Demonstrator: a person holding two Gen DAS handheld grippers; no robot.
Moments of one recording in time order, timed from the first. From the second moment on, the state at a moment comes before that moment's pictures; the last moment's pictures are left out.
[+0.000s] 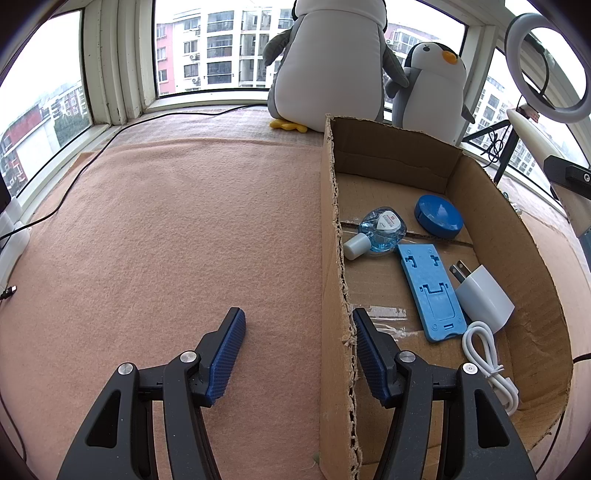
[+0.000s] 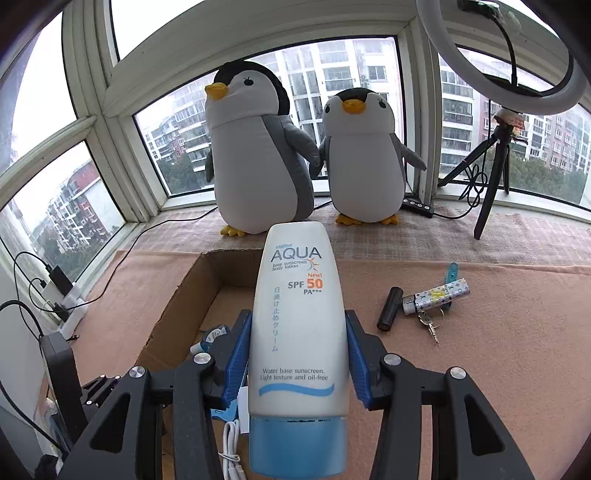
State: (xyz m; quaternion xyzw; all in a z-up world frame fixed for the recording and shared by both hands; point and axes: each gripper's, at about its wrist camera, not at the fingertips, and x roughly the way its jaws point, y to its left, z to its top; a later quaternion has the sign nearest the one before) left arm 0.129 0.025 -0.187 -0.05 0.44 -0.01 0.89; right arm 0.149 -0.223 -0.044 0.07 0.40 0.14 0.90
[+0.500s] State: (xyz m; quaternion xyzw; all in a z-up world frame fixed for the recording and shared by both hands) left arm 0.128 0.025 -0.187 -0.05 0.44 -0.01 0.89; right arm 0.171 -0.194 -0.076 0.10 0.45 0.15 0.88
